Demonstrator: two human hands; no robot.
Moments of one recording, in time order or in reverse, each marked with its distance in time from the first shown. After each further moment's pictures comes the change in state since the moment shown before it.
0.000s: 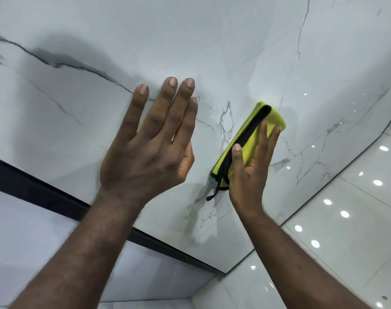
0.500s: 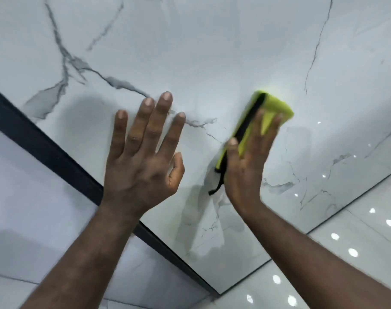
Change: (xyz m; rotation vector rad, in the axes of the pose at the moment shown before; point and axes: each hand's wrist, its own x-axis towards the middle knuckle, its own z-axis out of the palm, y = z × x) left_hand -0.022 -0.015 -0.025 -0.050 0.012 -0.278; right_hand 0.019 -0.067 0.007 -0.032 -0.183 -0.283
